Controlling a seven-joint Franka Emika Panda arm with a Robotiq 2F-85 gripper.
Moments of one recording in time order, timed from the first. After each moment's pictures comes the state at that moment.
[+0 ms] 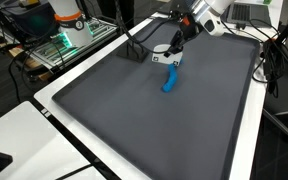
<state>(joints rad) 0.14 0.65 0.04 -1.55 -0.22 1.68 -0.16</state>
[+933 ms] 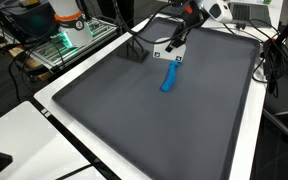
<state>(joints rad) 0.12 0.58 0.04 -1.55 -0.22 1.67 -0.18</state>
